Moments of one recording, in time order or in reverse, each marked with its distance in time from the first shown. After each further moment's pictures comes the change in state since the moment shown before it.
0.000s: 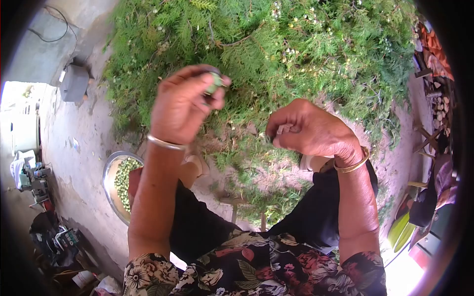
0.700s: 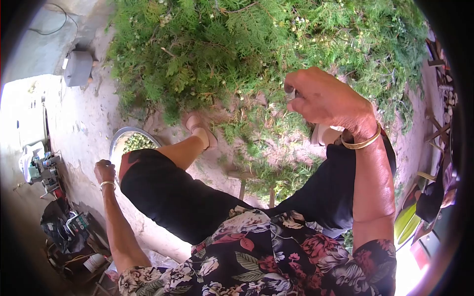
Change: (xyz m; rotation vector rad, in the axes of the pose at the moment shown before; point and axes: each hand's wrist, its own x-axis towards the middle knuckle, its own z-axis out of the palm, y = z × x) left_hand -0.274 0.067 -0.337 2.001 0.954 -0.171; right_hand -0.003 0.037 0.012 -0.510 0.108 -0.143
